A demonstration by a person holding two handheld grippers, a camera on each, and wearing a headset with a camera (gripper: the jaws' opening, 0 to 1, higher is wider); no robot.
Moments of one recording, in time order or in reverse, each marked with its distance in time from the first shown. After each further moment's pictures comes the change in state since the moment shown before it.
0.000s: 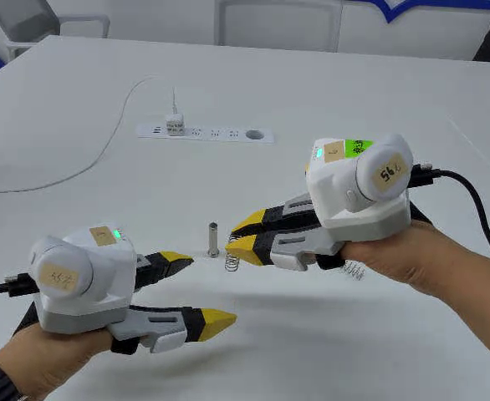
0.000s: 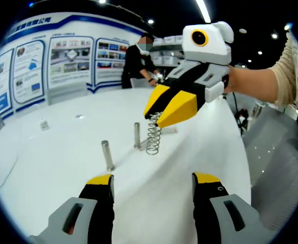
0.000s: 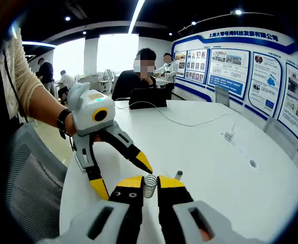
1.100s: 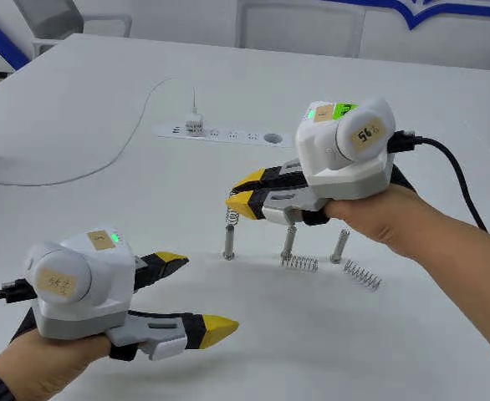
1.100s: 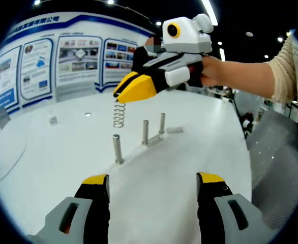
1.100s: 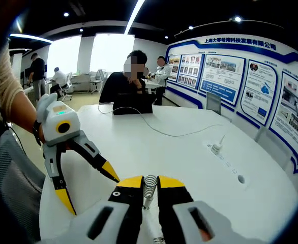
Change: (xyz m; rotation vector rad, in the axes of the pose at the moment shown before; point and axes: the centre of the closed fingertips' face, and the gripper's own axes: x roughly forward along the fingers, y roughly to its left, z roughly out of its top) left arm -0.014 0.008 -0.007 -0.033 -0.013 0.050; right arm 0.029 -0.047 0.028 -0.040 -0.020 -0.085
